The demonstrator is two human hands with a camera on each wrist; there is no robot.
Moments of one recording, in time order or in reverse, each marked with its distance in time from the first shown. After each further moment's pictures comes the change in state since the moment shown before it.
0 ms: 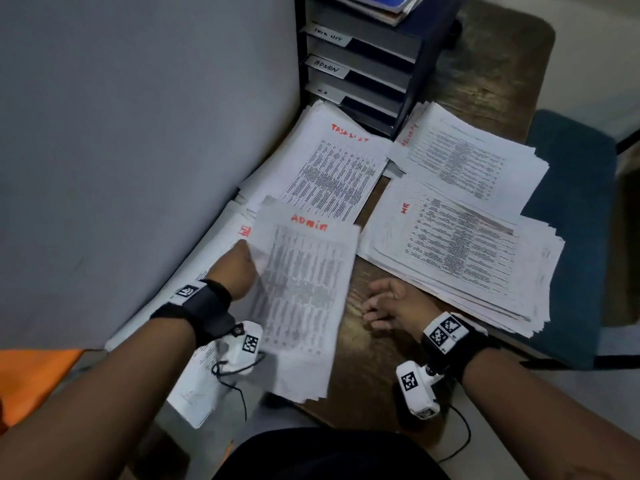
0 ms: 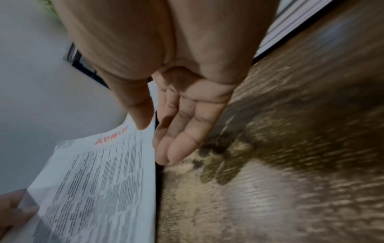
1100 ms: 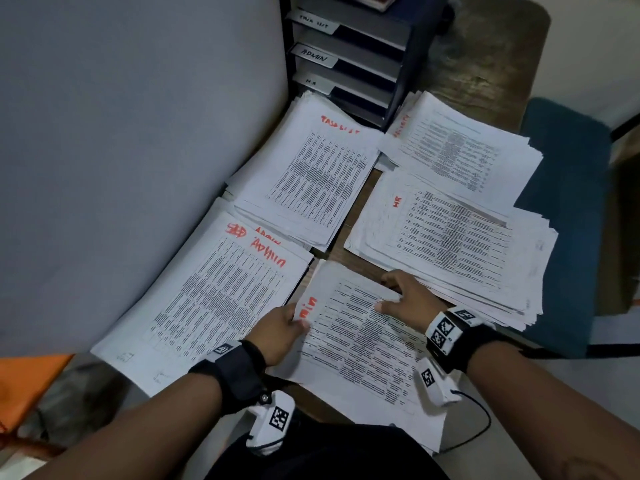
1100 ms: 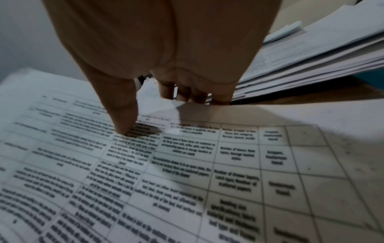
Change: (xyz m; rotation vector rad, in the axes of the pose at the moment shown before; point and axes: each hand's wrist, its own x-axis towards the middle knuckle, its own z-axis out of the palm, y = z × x) left_hand -0.067 0.020 0.090 -0.460 -0.380 0.113; right_hand 0.007 0.010 -0.039 -0.708 0.104 -0.192
